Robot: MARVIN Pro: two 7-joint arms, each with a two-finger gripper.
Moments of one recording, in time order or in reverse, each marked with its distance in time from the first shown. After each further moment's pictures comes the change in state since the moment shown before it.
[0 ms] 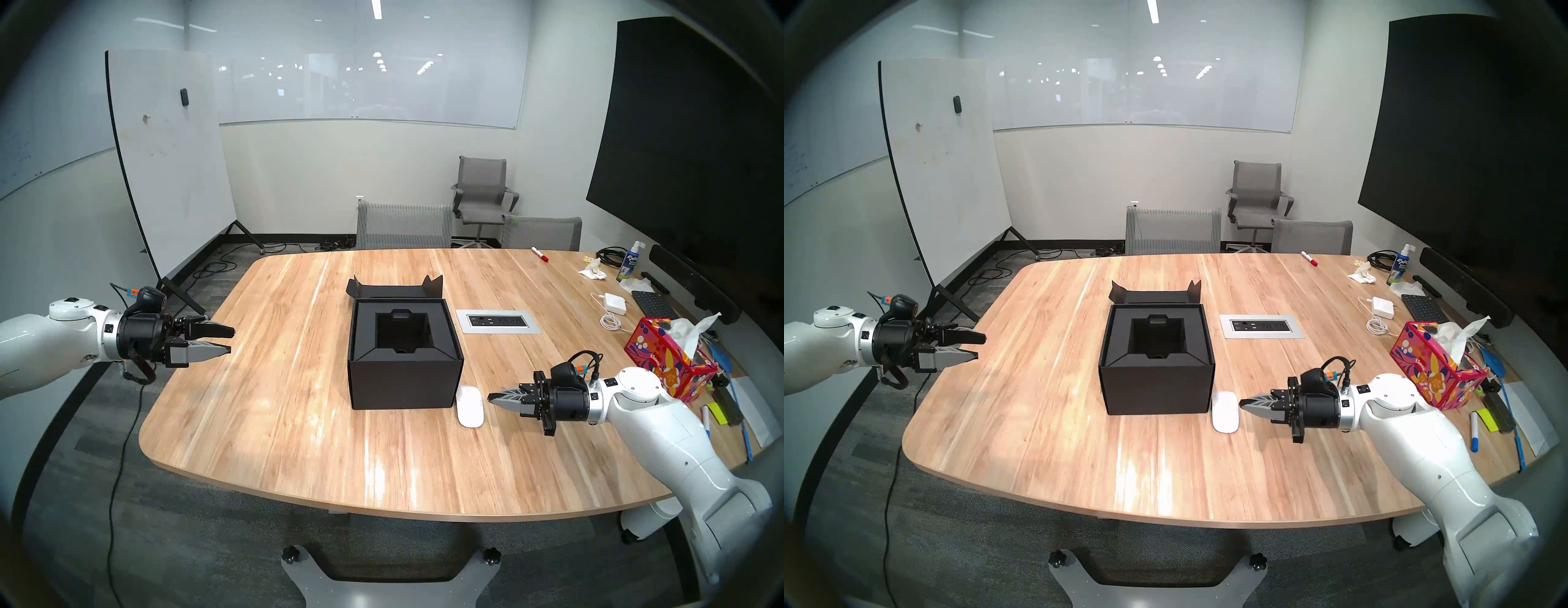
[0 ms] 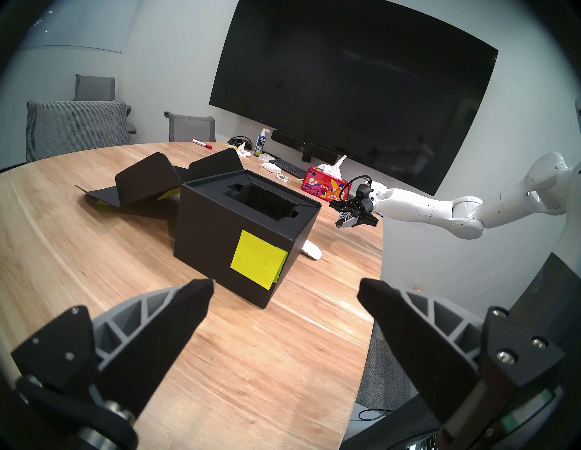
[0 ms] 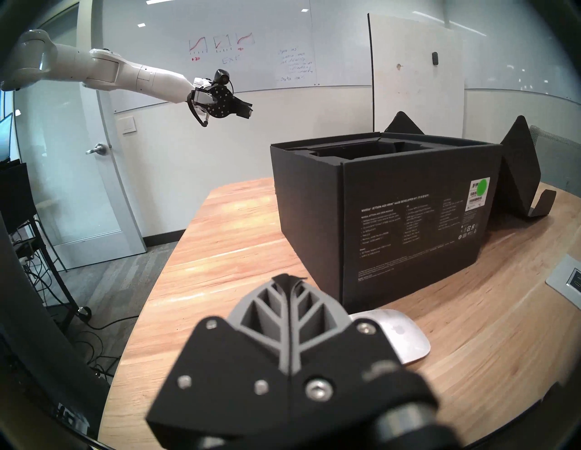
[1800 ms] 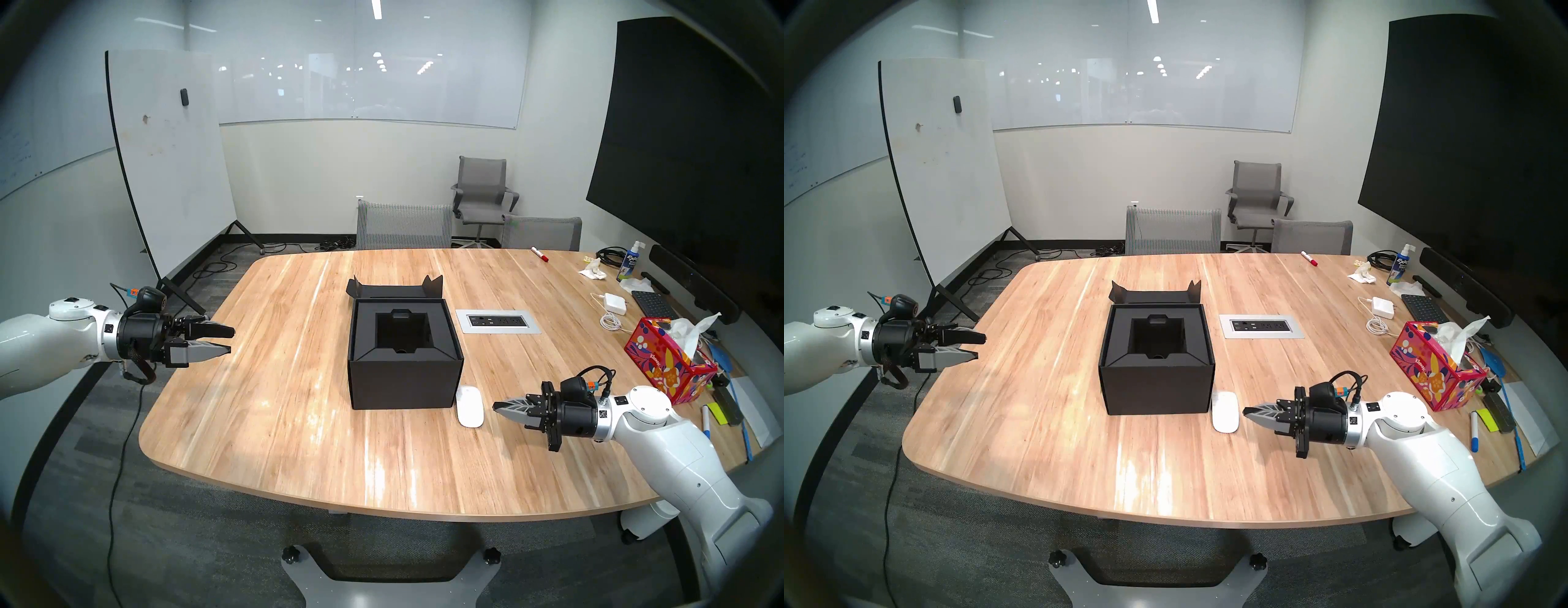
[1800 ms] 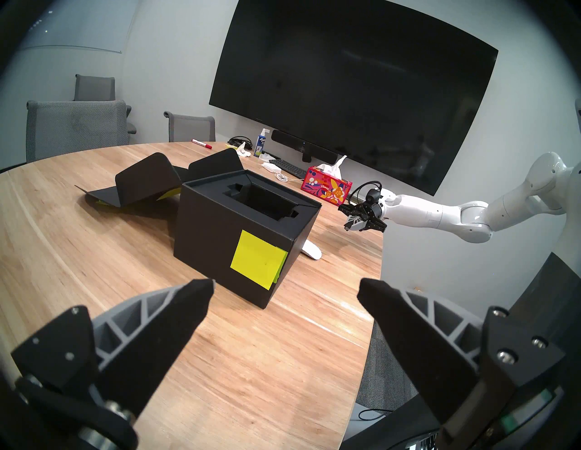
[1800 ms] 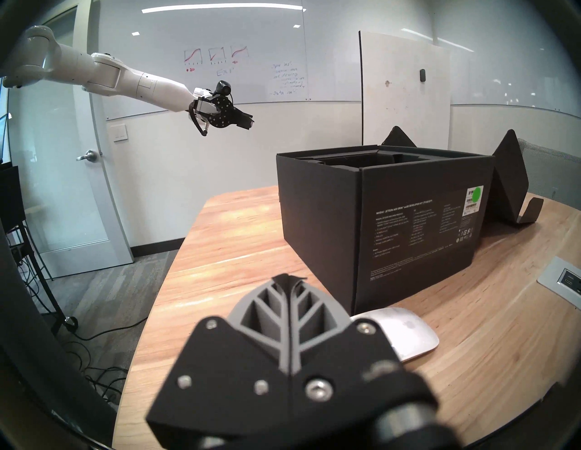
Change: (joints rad) left arm 0.000 0.000 0.000 0.000 0.000 0.000 0.000; right arm -0.191 0.053 0.080 -0.150 0.065 -0.061 -0.102
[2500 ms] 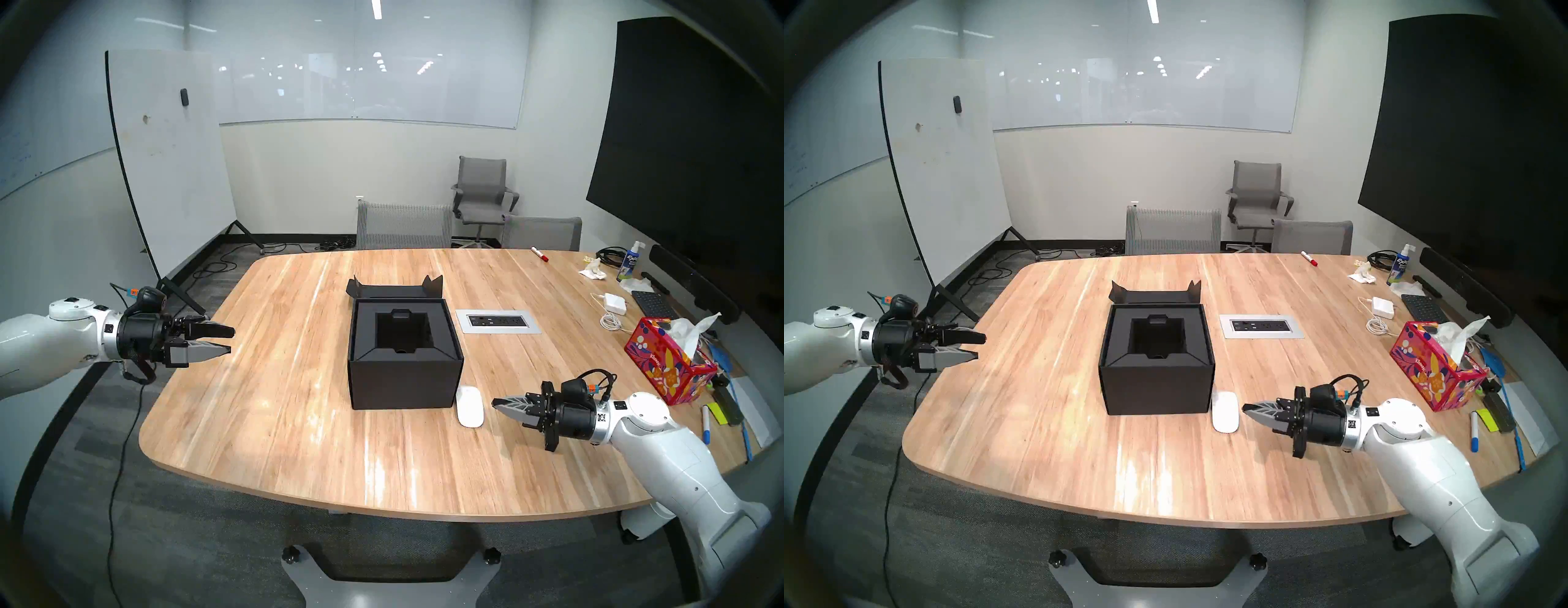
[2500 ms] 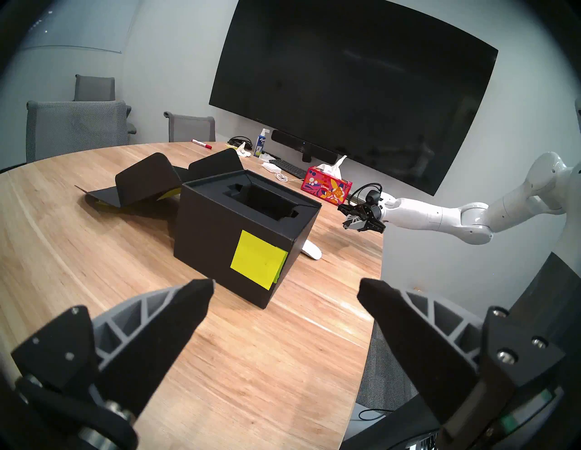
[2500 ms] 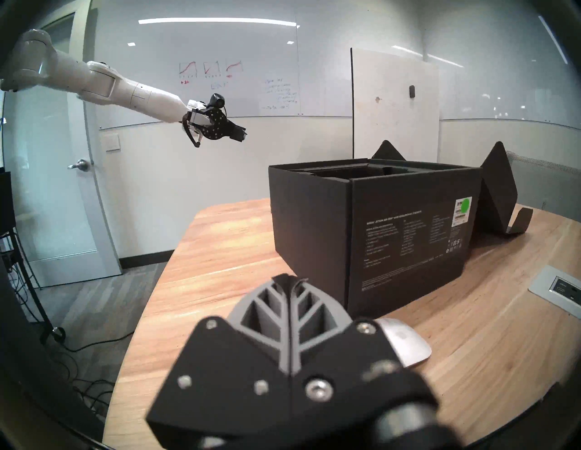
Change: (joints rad) left arm 0.000 0.000 0.000 0.000 0.000 -0.001 0.000; right arm -0.017 -0.010 -0.002 0.006 0.035 -0.051 -0.015
